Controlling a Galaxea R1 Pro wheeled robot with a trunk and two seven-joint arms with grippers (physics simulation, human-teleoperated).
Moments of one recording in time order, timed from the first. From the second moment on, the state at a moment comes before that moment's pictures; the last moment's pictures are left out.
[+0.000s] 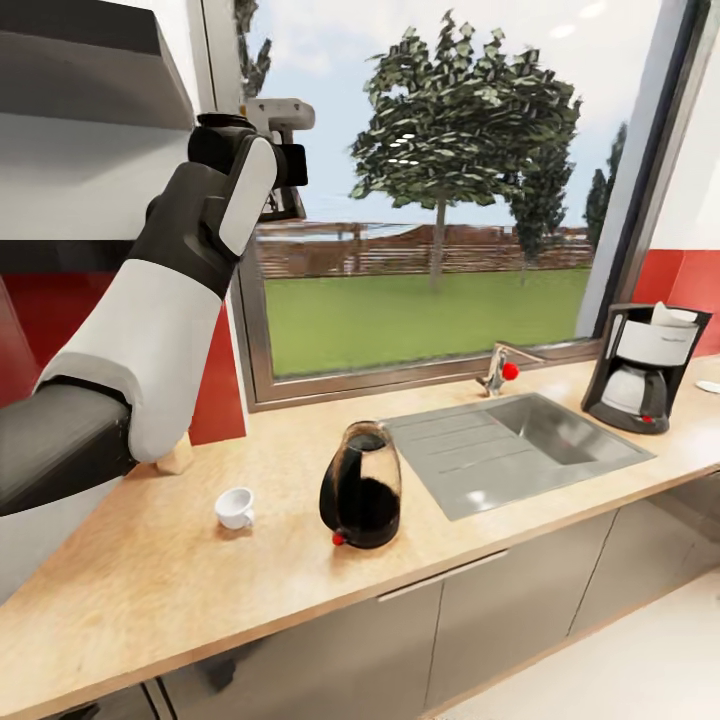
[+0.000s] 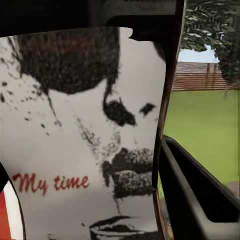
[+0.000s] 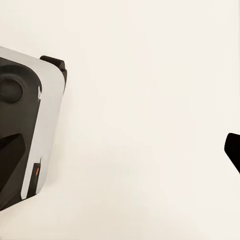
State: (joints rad) left arm -1.72 -0.17 -0.19 -0.80 0.25 0.73 0.35; right arm -0.05 -0.29 0.57 0.05 -0.35 -0.28 0.20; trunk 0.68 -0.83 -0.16
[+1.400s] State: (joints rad) left arm -1.72 -0.17 -0.19 -0.80 0.25 0.73 0.35; right arm -0.05 -0.29 0.57 0.05 -0.35 -0.28 0.20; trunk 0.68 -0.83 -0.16
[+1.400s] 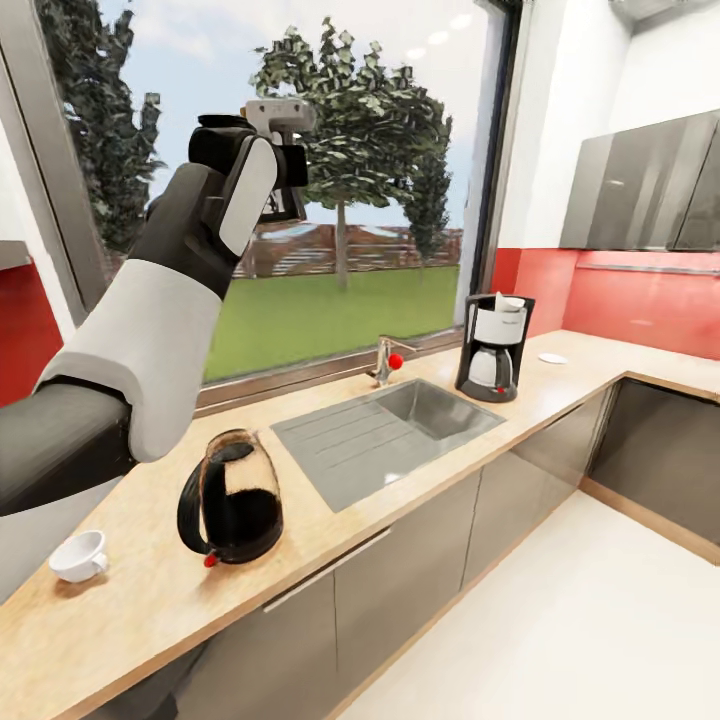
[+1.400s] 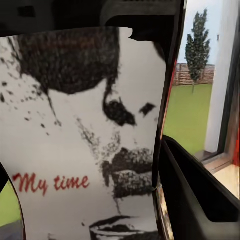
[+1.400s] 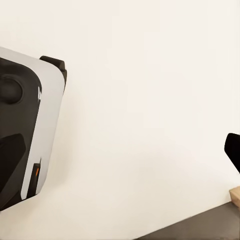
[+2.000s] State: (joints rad) left arm -1.72 -0.17 -0.18 -0.80 0.25 0.73 0.35; right arm -0.06 -0.29 0.57 0.05 -0.35 -0.28 0.20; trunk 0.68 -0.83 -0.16
